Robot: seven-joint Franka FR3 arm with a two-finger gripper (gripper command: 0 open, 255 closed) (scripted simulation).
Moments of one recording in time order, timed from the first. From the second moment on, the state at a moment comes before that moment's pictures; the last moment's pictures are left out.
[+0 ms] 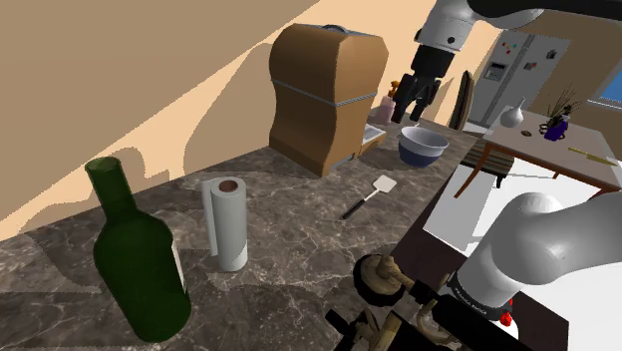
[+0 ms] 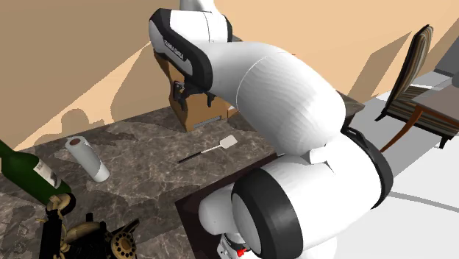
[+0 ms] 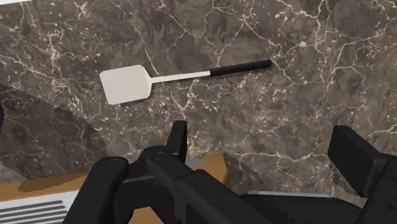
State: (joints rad) arm 0.02 -0.74 -0.05 -2.28 0.09 1.57 0.06
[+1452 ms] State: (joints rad) arm -0.36 -0.51 0.26 -2.71 0.23 2.19 1.23
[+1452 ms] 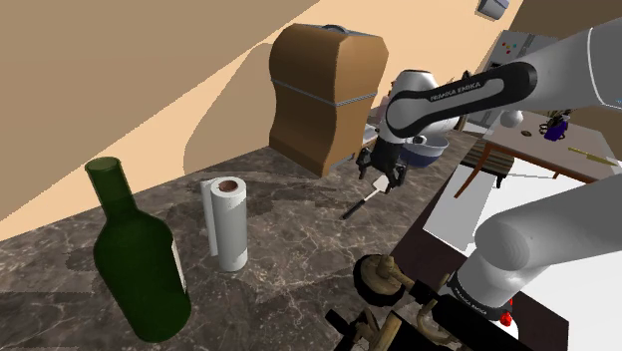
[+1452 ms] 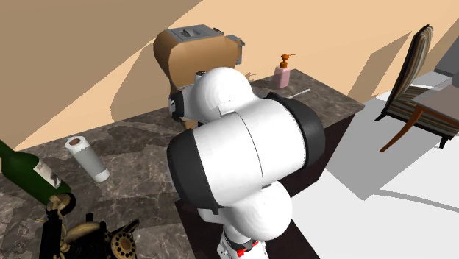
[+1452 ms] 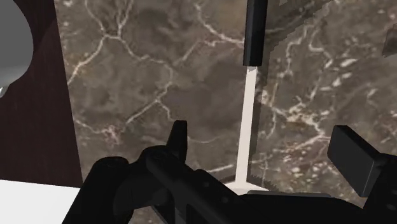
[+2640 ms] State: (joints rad) arm -0.36 -0.44 0.28 -2.76 0.25 2.31 1.24
